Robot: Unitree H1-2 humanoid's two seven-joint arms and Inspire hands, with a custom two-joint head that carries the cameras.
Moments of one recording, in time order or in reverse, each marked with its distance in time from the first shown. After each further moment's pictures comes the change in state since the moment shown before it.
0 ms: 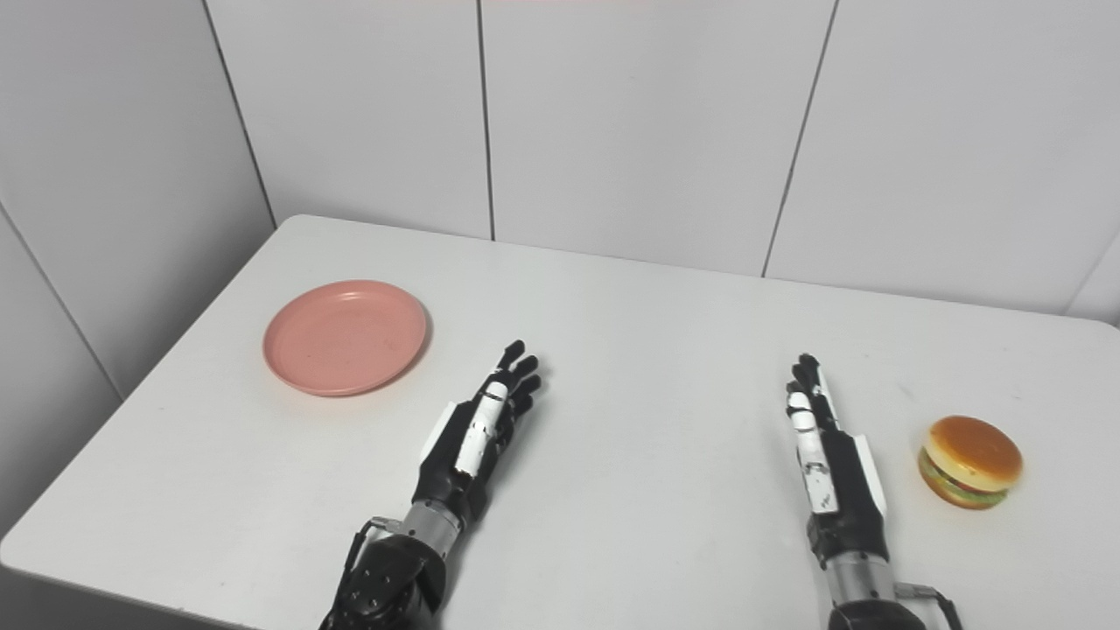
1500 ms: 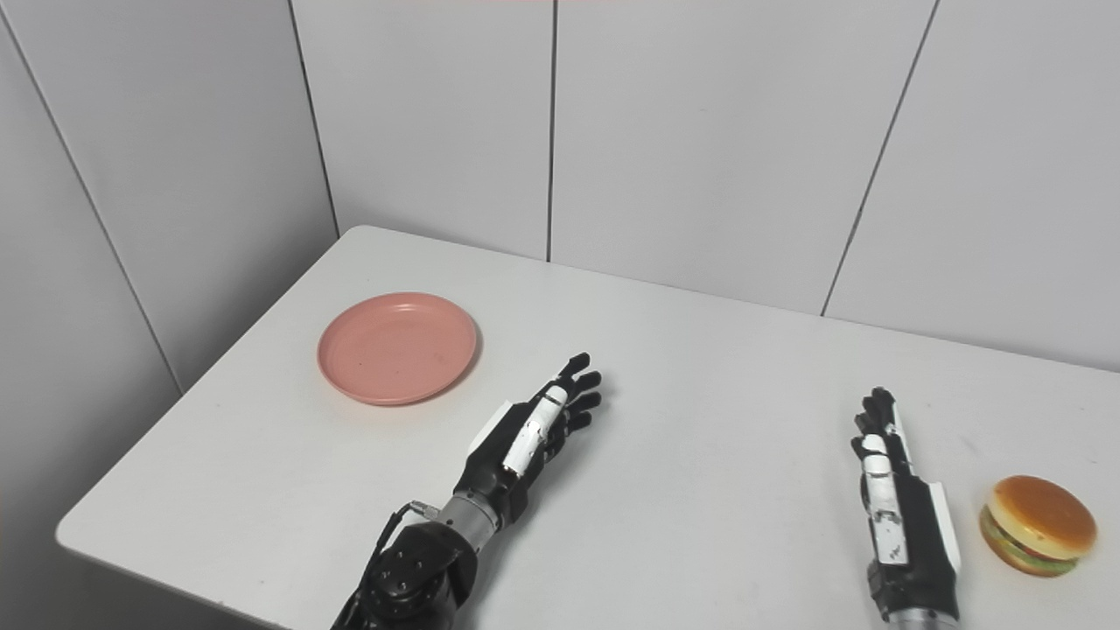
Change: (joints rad) left arm -0.047 0.055 0.003 -0.167 -0.013 0.178 -0.034; right arm 0.003 0.002 -0.016 -0.001 0.022 -0.044 0.029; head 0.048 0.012
